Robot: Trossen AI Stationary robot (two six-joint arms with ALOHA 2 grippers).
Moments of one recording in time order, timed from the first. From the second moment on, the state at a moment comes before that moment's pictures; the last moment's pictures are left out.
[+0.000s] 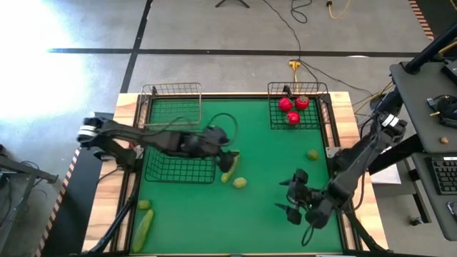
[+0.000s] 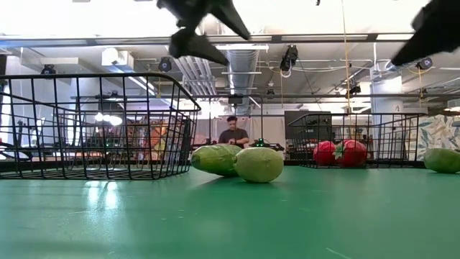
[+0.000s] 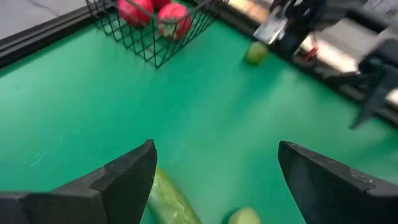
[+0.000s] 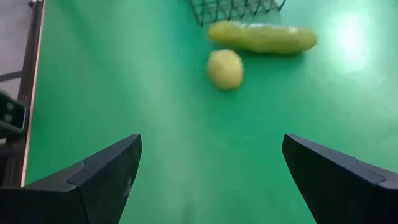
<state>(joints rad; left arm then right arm) -0.10 1.58 1.26 -0.34 -0.38 -0.61 0.84 1.39 0.88 -0.53 0.73 0.97</state>
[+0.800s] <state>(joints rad) -0.05 2.34 2.10 -1.18 -0.38 -0.72 1.02 1.83 0.94 -0.31 0.67 1.13</state>
